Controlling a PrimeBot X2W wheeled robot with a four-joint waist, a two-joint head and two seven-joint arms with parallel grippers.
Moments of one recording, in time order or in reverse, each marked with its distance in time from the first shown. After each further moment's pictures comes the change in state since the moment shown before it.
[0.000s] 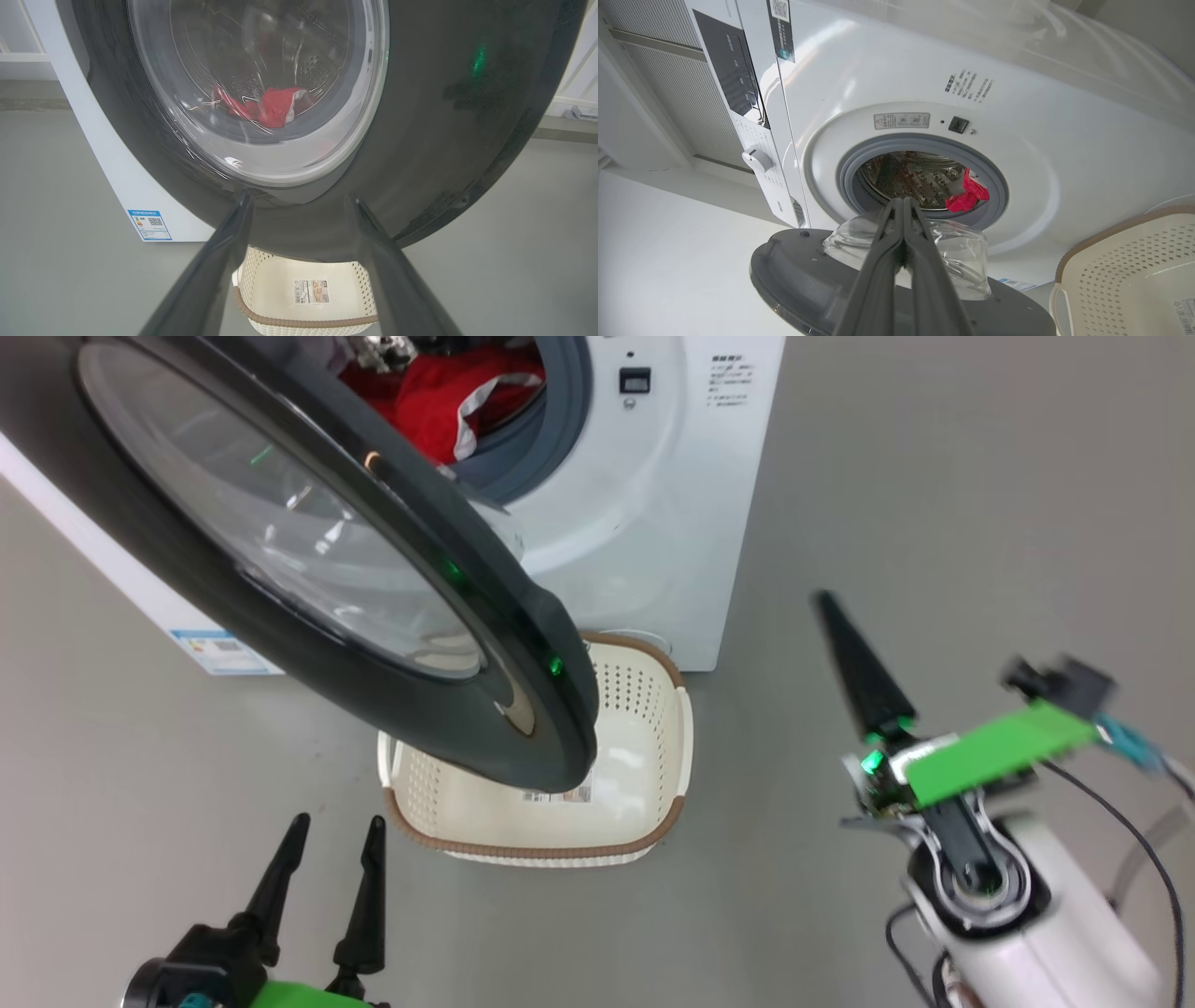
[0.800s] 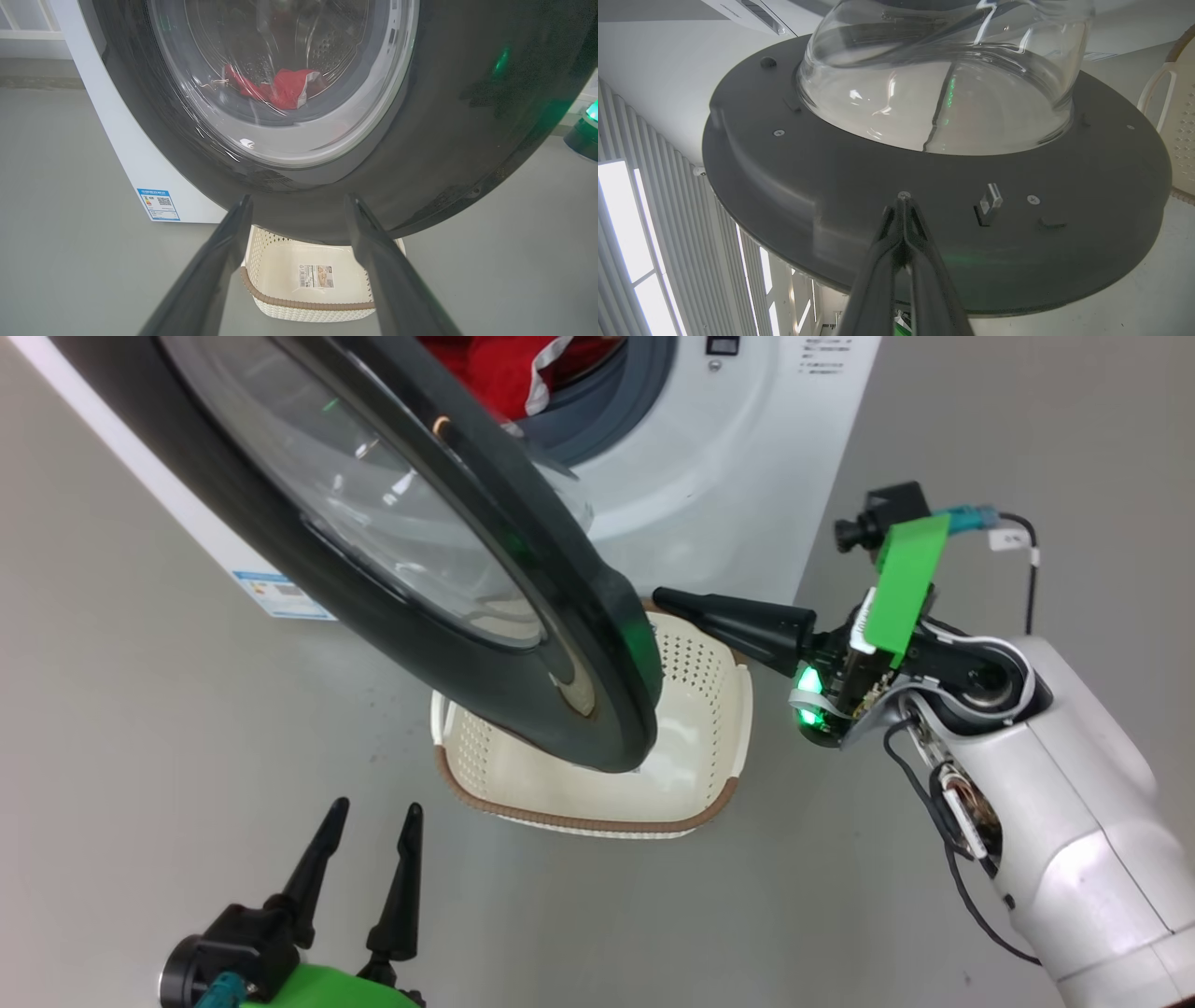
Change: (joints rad) left arm -0.042 0.000 -0.064 0.025 -0.028 0.000 0.000; right arm -0.437 -0.012 0.063 0.450 0.315 0.000 0.902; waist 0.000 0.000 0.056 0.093
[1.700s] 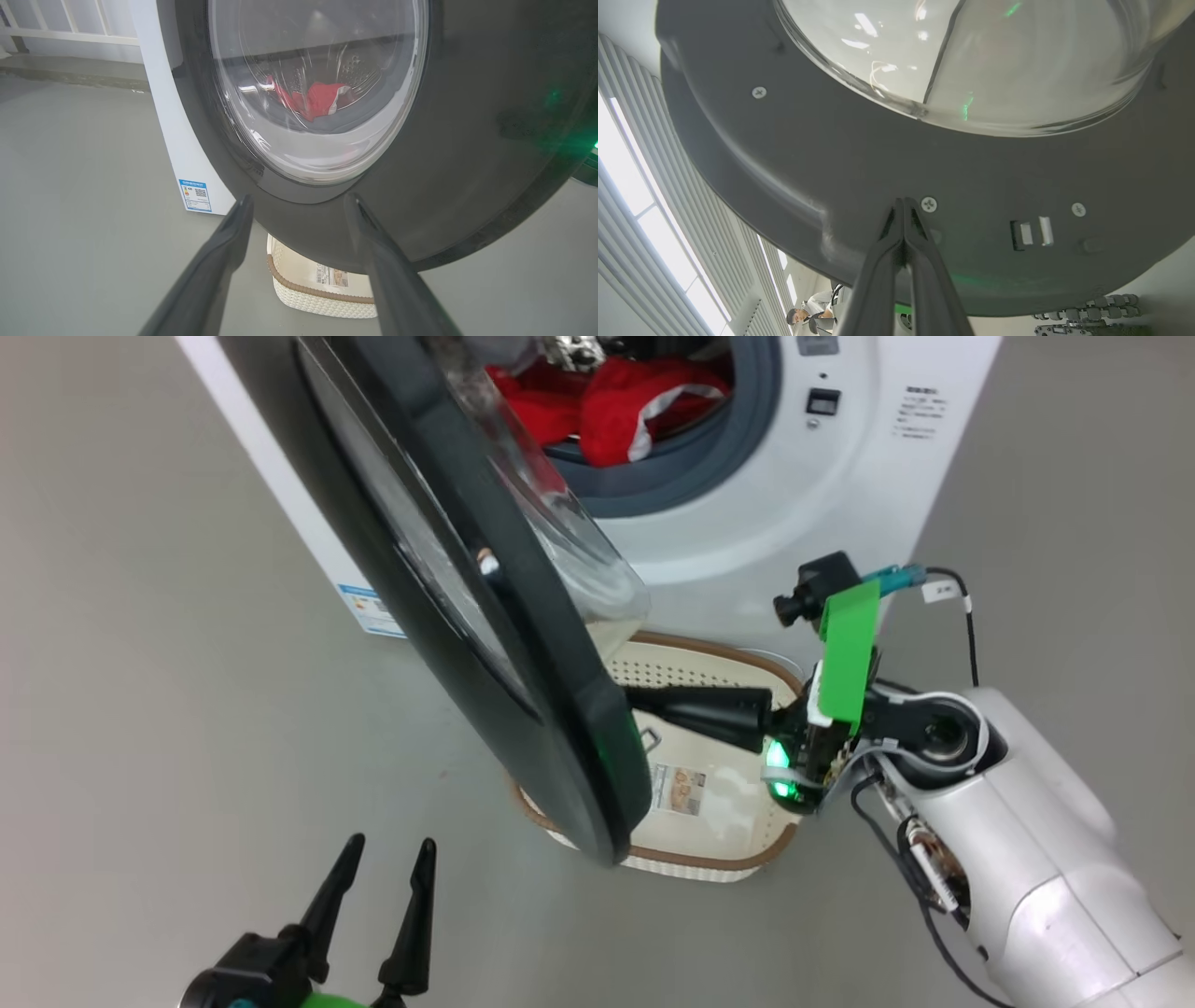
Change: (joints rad) left arm 0.041 0.000 -0.025 0.013 -0.028 0.000 0.000; right arm 0.054 0.029 0.065 0.010 -0.007 0.000 0.109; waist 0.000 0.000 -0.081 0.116
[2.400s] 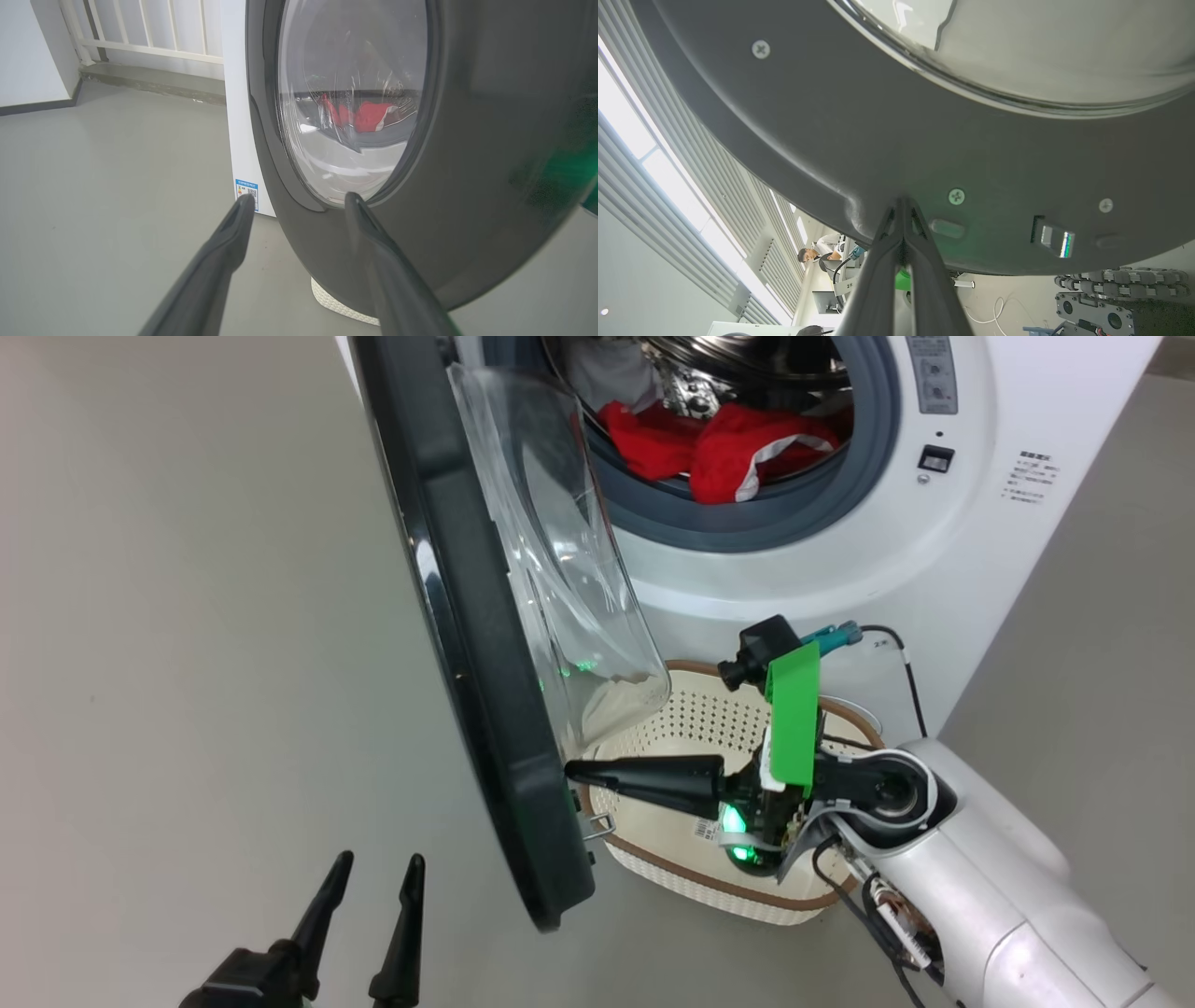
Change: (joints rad) left arm 0.030 0.000 0.019 0.004 0.000 0.003 0.000; right arm 0.059 -0.001 0.144 -0.059 0.090 0.000 -0.043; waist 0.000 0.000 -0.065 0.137
